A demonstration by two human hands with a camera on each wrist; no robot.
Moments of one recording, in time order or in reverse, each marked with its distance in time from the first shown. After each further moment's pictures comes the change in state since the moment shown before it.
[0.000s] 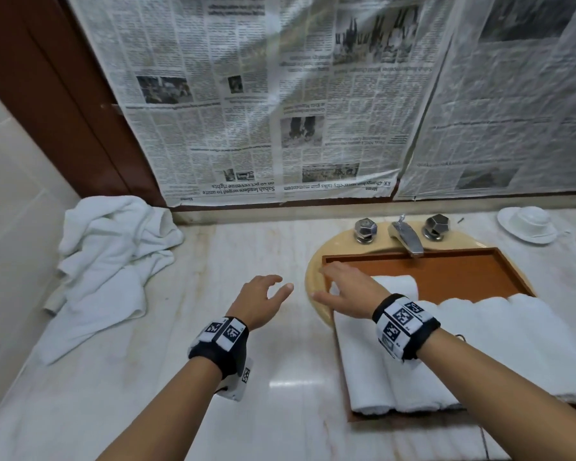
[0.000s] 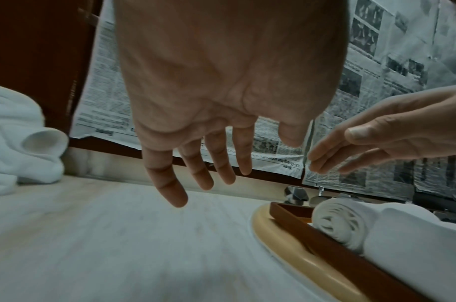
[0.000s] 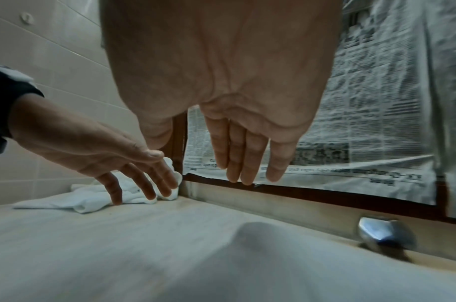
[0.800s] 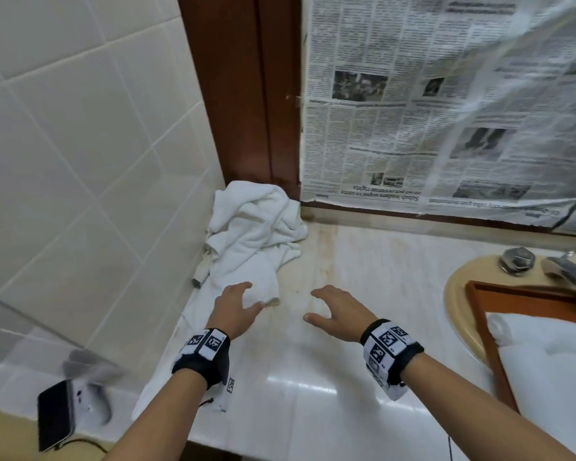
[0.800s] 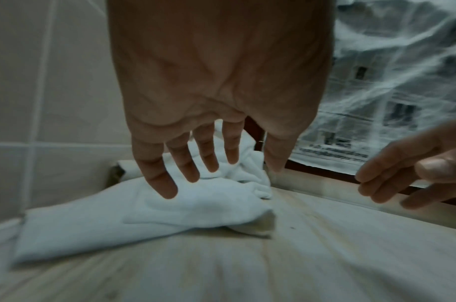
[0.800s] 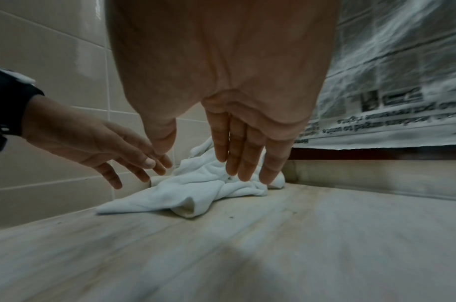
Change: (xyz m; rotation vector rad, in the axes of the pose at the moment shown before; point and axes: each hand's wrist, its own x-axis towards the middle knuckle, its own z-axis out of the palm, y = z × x) left_hand -0.080 -0.274 -0.197 0.020 0.207 -0.323; right_hand 0.132 -0.262 0.126 0.121 -0.149 -0.159
